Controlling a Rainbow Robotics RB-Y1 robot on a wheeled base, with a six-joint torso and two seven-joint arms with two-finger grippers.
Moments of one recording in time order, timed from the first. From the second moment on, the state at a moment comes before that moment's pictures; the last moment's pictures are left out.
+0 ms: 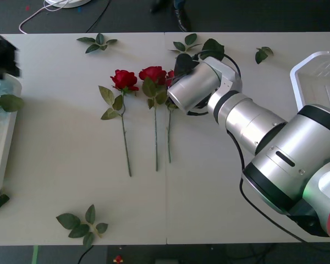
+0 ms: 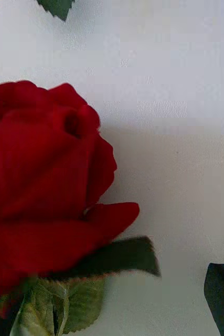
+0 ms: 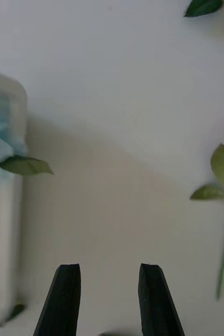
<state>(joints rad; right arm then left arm) -1.13 -0.07 0.57 -0.49 -0.28 0.81 0.71 -0.78 1.14 -0.33 -1.60 1.11 1.50 -0.93</state>
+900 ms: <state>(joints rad) -1.14 -0.06 0.57 -0.47 -0.22 0.80 0.69 -0.96 0.87 -0.95 -1.62 0.74 1.07 -0.44</state>
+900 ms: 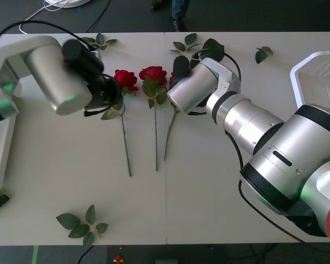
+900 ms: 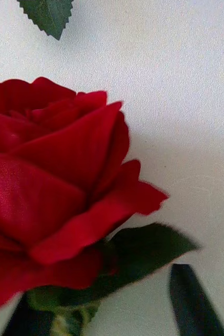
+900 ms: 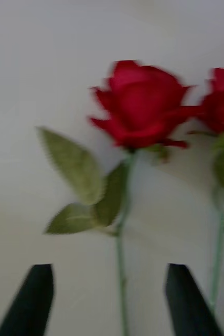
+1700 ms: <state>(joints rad) -1.14 -0.17 0.57 -0.71 -0.36 1.03 0.70 -0.96 0.70 -1.18 -1.33 0.56 0.73 -0.43</state>
